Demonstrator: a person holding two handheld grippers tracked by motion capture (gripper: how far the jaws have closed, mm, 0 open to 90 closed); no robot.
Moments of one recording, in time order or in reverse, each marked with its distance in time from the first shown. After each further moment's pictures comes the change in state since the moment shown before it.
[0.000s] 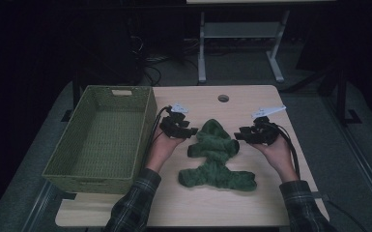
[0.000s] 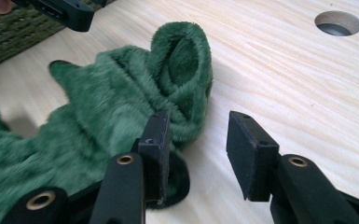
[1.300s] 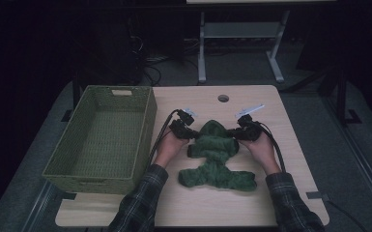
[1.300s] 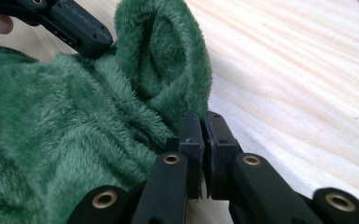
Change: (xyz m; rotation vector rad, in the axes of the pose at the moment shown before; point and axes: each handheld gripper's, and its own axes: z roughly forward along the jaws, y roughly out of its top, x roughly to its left) left arm 0.006 -0.005 0.045 0.160 -0.104 0.001; right arm -0.009 0.006 0.055 0.084 0.005 -0.004
